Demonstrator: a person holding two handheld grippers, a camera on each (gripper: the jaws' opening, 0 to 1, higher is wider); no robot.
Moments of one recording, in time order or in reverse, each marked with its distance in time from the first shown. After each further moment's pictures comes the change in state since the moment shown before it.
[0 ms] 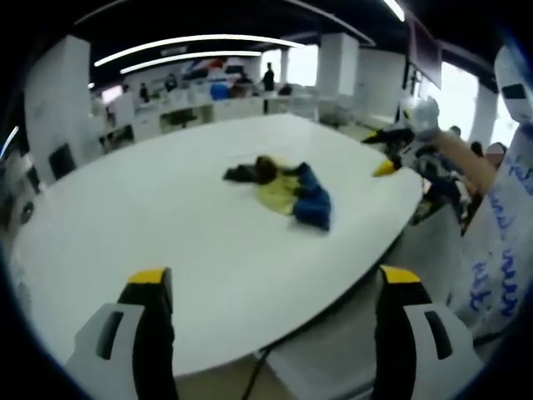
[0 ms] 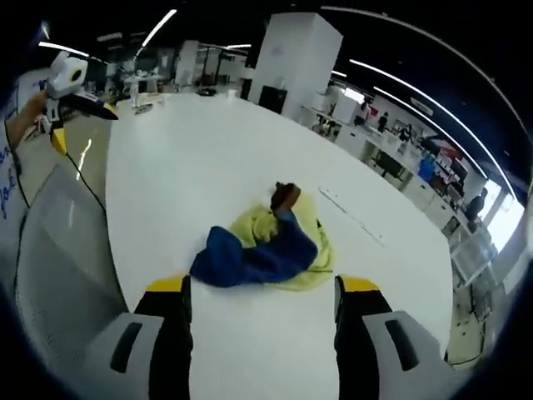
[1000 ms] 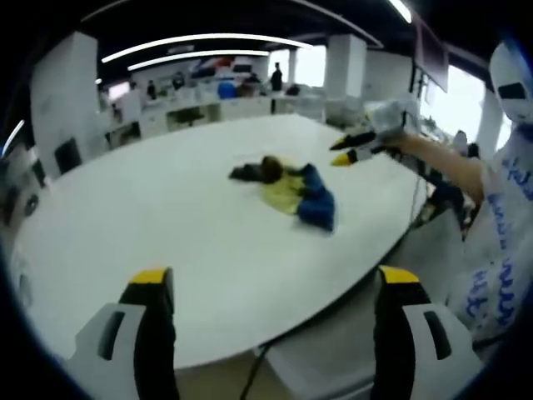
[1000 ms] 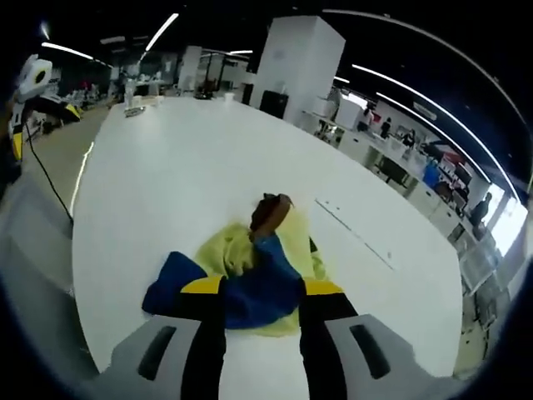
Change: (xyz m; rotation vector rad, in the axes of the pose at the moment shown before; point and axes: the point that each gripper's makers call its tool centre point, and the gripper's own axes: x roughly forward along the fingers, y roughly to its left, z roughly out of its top) left arm -0.007 0.004 -0.001 -0.027 0.007 0.030; right arm 0.085 -0.038 0.012 -0.001 -0.029 -0.001
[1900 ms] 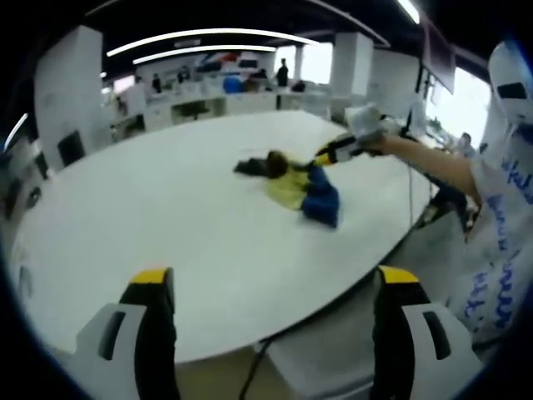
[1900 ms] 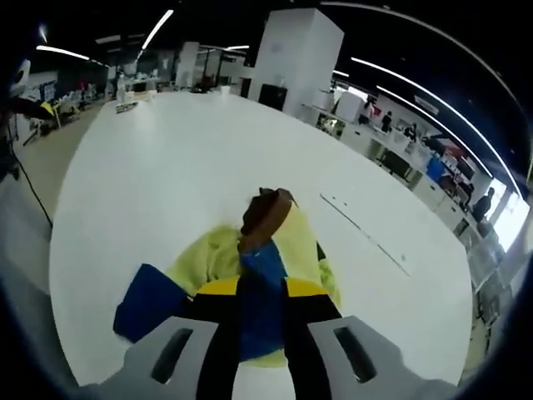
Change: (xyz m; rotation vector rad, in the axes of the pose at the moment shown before) left arm 0.000 0.004 -0.005 -0.026 0.019 0.019; right arm 0.064 -0.012 -0.002 0.007 0.038 0.007
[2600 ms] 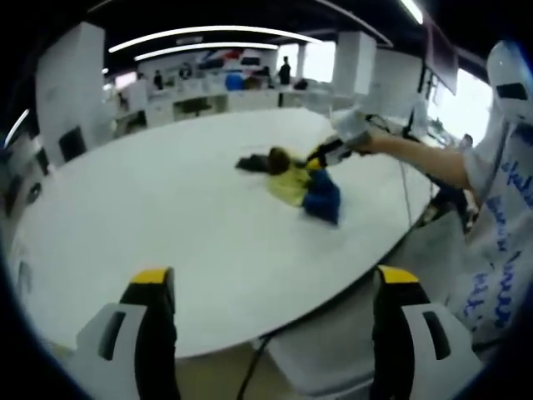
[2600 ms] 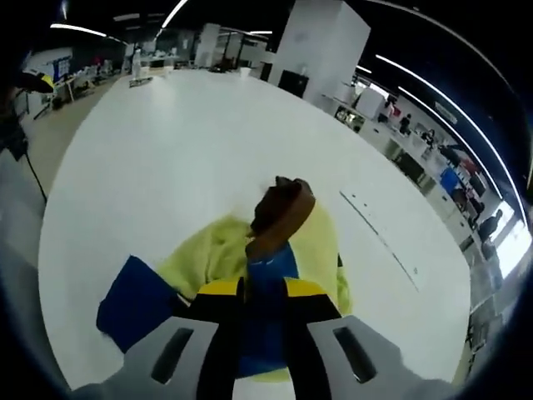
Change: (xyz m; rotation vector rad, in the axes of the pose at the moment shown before) left arm -0.001 0.003 -0.007 -0.017 0.017 0.004; right arm 0.031 0.016 -0.003 -0.116 0.075 0.063
